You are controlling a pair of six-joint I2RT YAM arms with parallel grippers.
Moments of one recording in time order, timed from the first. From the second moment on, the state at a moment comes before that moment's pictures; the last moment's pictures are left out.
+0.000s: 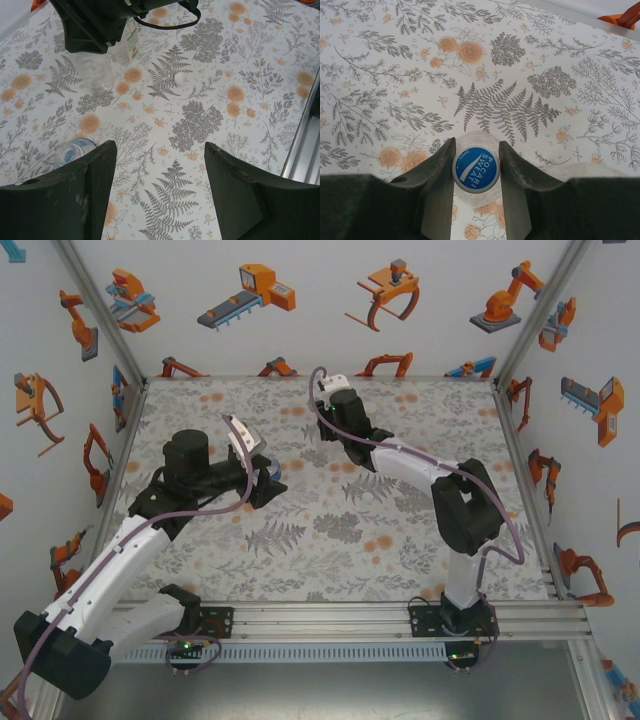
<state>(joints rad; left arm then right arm) -0.51 0.98 0.89 -0.28 0.54 0.20 0.63 1.90 1.38 0.10 0.17 0.08</state>
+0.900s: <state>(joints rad) -0.49 0.90 0.87 -0.28 0.37 0.20 0.67 1.66 1.37 -0.03 0.06 0.08</state>
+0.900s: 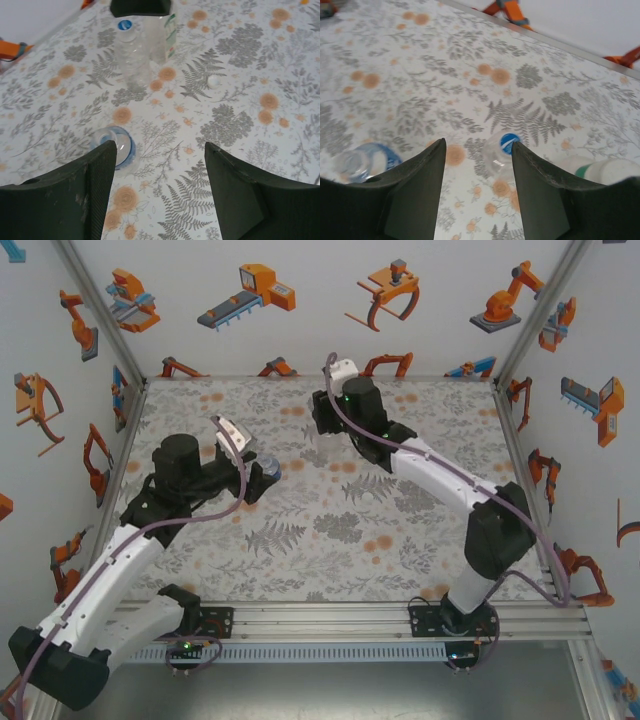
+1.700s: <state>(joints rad) -0.40 0.83 0.81 -0.22 0.16 0.20 0.88 1.77 1.10 0.37 -0.14 0.09</state>
